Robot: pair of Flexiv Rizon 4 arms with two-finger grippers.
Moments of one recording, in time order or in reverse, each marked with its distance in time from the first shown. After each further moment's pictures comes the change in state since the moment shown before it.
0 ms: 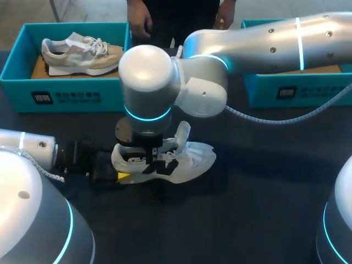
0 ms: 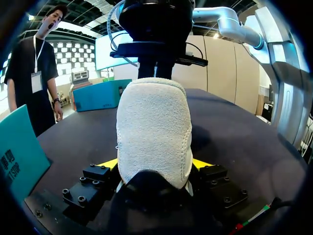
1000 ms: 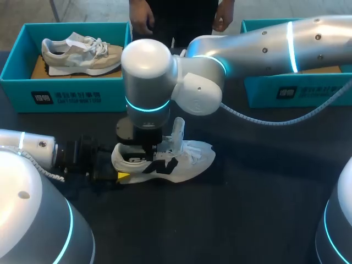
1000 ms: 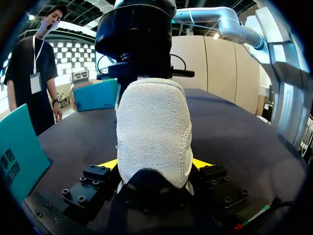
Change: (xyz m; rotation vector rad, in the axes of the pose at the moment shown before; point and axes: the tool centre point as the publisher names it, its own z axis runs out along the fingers) left arm -0.001 0.001 0.000 -0.001 -0.001 -0.002; right arm -0.005 0.002 0.030 -0.007 0.127 -0.050
